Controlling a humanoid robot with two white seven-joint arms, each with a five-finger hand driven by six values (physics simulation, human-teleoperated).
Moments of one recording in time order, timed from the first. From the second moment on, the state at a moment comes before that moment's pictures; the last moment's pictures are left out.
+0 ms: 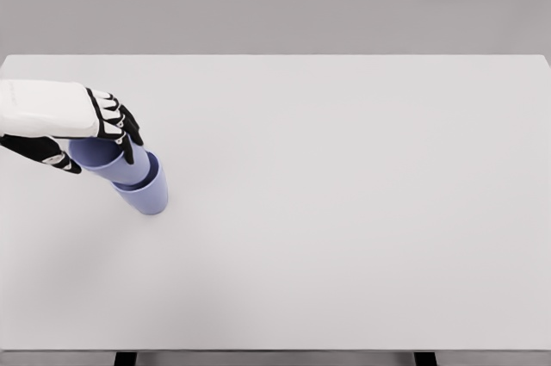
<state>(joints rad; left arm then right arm) -1.70 1.29 -1.80 -1.79 0.14 -0.60 -0.46 0.00 0.00 -0.23 0.05 0.14 -0.08 0.05</state>
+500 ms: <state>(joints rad) -1.70 1.27 -1.80 -1.78 0.13 -0.58 -0.46 0.00 0.00 -0.23 0.05 0.14 -0.08 0.05</state>
